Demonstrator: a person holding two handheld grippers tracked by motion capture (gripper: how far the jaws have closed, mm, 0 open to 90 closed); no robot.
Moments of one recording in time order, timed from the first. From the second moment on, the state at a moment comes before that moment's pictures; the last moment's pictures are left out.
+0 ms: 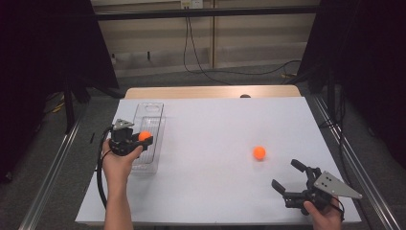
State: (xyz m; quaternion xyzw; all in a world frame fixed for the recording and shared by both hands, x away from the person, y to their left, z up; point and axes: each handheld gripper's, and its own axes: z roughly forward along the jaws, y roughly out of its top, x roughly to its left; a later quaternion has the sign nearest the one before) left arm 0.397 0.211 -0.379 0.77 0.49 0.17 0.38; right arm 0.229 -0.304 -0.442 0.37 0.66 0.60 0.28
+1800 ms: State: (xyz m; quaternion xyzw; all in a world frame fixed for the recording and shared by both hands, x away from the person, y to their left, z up) left arm 0.401 0.220 -0.394 0.75 0.52 0.18 0.36; right arm 0.229 -0.304 -0.442 0.37 0.66 0.60 0.28
